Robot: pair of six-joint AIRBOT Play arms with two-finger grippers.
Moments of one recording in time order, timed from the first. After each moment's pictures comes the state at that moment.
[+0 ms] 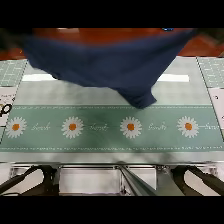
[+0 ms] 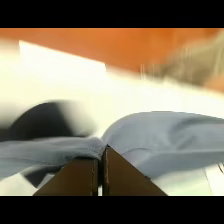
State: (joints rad) left arm 0.36 -1.16 1.64 0.65 -1.27 -1.37; right arm -0.26 -1.09 1.65 -0.64 1.22 1.25
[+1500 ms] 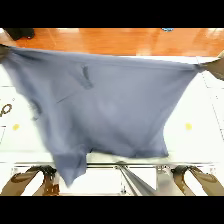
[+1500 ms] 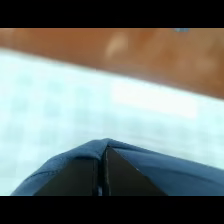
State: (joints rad) left arm 0.13 -0.86 1.24 1.23 -0.95 -1.64; right arm -0.26 -0.87 1.19 -1.00 1.13 1.40
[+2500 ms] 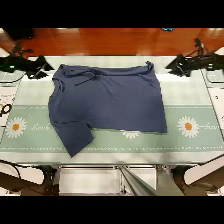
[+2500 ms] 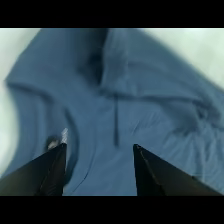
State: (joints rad) left arm 0.28 -1.71 1.59 1.02 -1.14 -1.57; right arm -0.30 -1.84 1.71 -0.81 1.30 1.37
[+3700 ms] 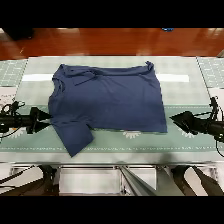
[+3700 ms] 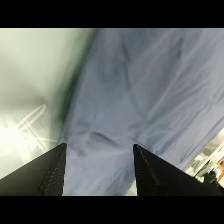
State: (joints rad) left arm 0.65 -1.29 0.63 0.79 -1.23 -1.30; right arm -0.58 -0.86 0.42 -0.73 1.15 1.18
